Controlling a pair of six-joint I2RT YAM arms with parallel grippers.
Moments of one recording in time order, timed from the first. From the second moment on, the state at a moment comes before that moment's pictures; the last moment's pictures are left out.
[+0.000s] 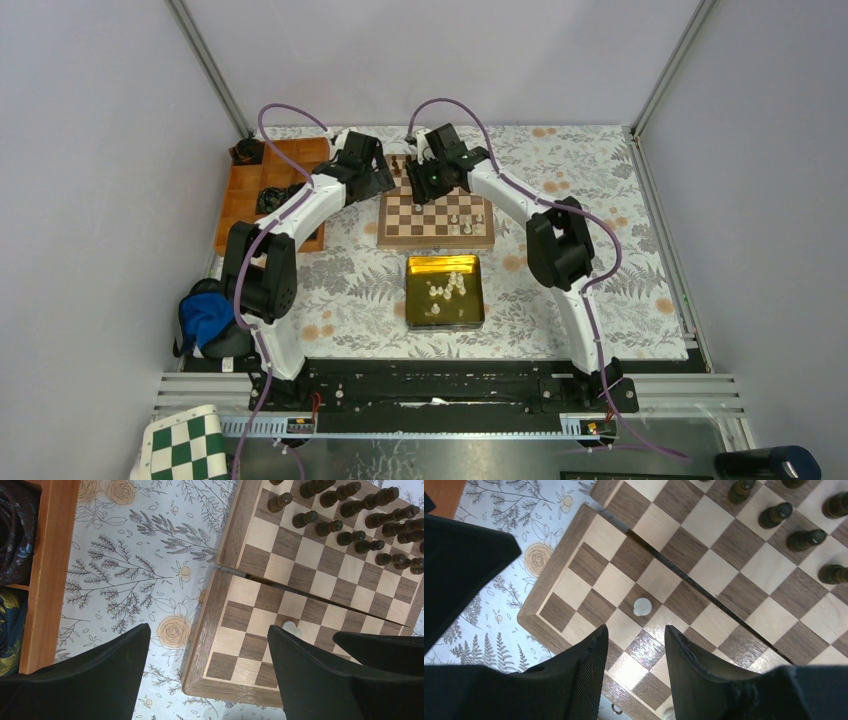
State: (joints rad) left arm -0.31 1.83 1.43 -0.46 -0.24 -0.62; right arm 0.59 2.29 2.00 -0.58 -0.21 0.07
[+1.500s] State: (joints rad) left arm -0.31 1.82 1.36 -0.45 -0.24 -0.64; right arm 0.61 2.40 2.05 -0.54 -0.17 0.01
